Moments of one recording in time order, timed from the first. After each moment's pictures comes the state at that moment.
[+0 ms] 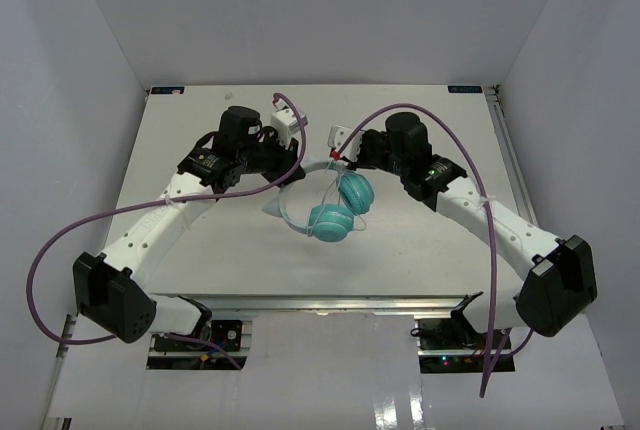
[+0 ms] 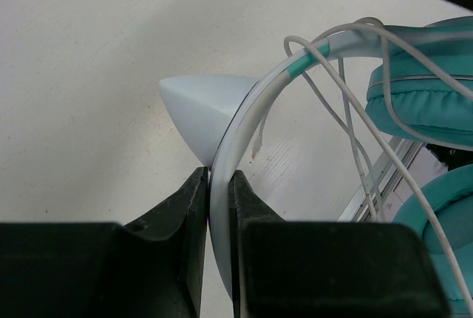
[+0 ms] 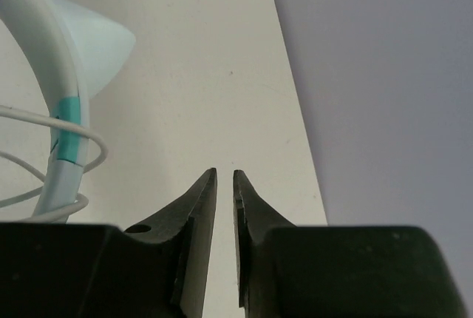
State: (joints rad) left arm -0.50 1.34 1.27 -0.53 0.46 0.06; right arm 0.63 1.37 1.14 -0.11 -0.29 -0.87
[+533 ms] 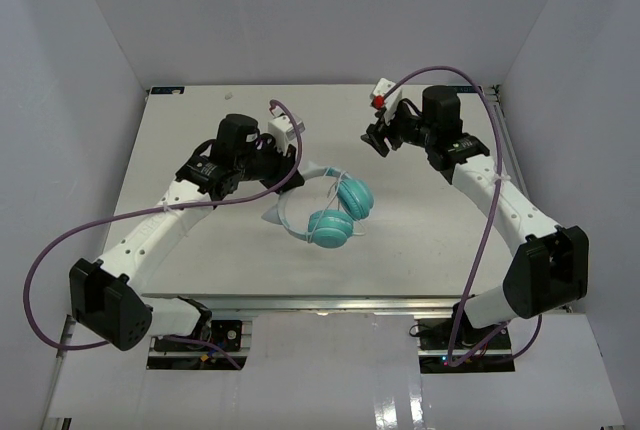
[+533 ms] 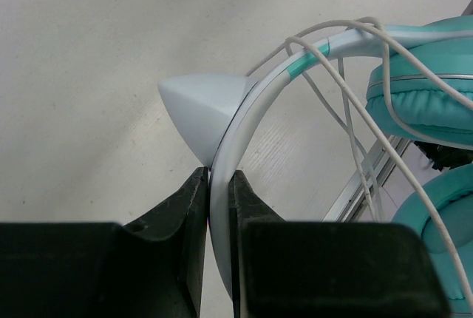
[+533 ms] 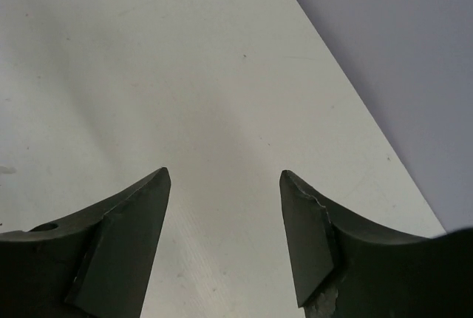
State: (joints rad) left arm -0.50 1.31 1.21 -0.50 0.48 0.03; right arm 0.40 1.45 1.24 -0.13 -0.53 -0.54
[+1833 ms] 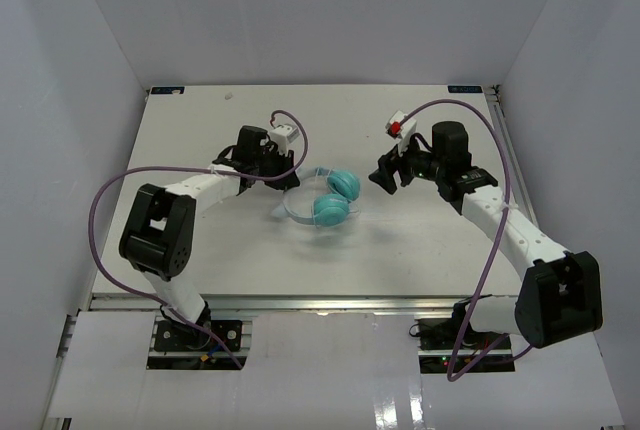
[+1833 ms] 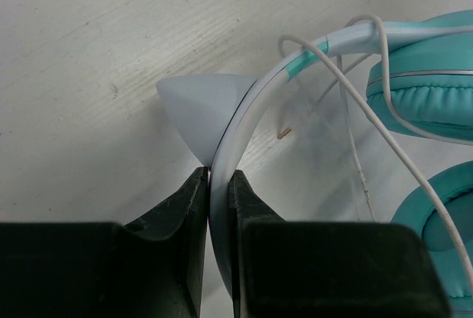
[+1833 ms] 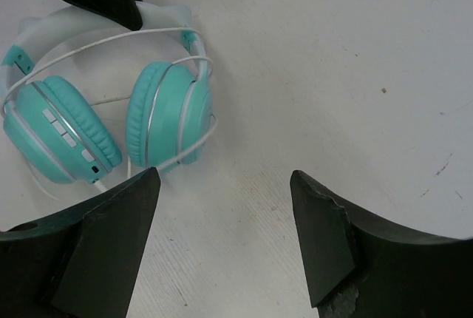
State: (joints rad) left arm -0.37 1.73 1.06 -0.07 0.43 -0.04; right arm 0.33 1.29 0.93 -0.12 -0.58 -0.33
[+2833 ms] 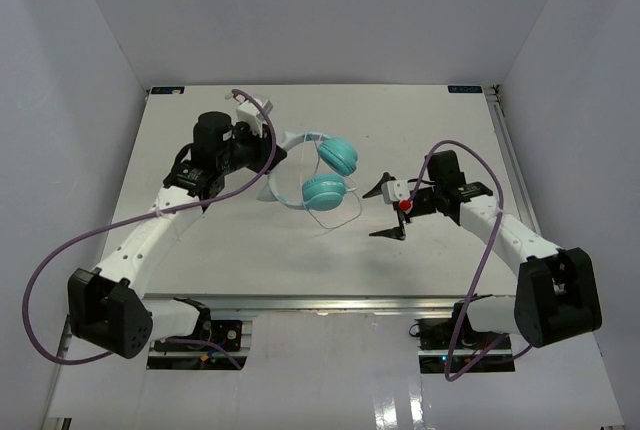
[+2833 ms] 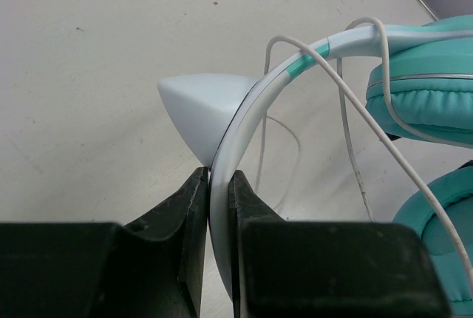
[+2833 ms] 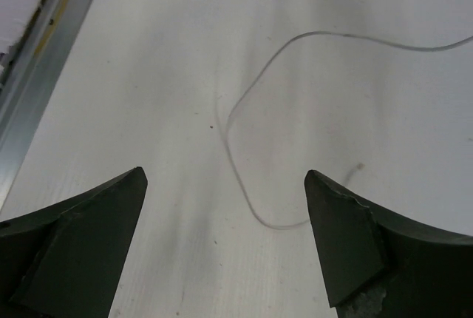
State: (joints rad) left arm -0.36 1.25 1.08 -0.20 0.38 -0.09; right arm 0.32 1.29 0.79 -0.42 -1.18 -1.25
